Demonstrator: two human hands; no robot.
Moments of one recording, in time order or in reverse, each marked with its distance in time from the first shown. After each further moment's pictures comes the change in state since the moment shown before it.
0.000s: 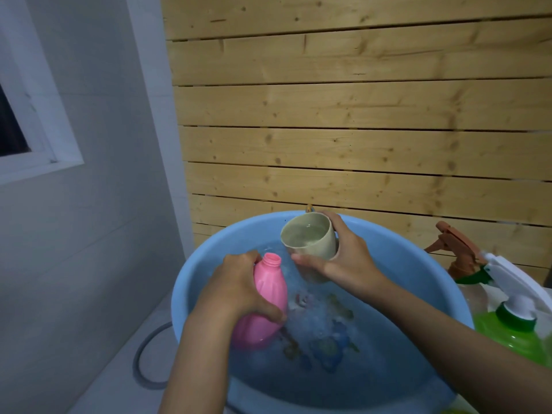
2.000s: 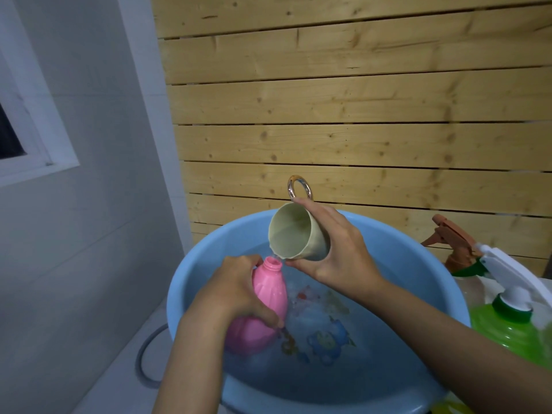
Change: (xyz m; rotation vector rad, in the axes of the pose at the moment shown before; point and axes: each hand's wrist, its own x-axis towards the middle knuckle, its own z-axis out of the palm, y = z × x) left_hand -0.002 0.004 -0.002 0.032 -0.100 0.008; right_hand 0.001 0.003 -0.001 -0.204 0.078 -0.425
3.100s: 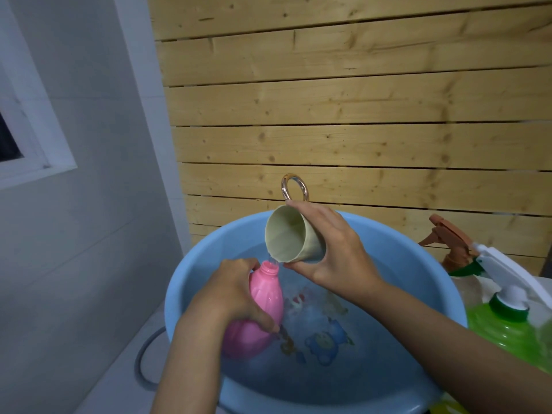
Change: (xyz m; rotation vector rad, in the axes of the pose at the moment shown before) left_hand -0.002 0.000 -0.002 0.009 -0.029 -0.022; right_hand -0.001 -0.006 -0.004 -0.069 -0.021 -0.063
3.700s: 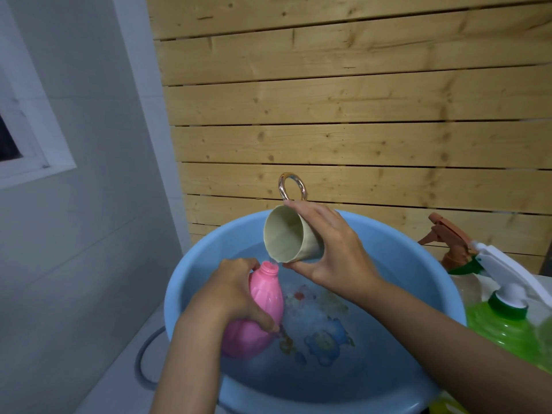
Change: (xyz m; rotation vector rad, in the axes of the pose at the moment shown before) left_hand -0.001 0.001 -0.001 0.010 -0.013 0.000; right_hand 0.000 0.001 0.001 -0.029 -0.007 -0.034
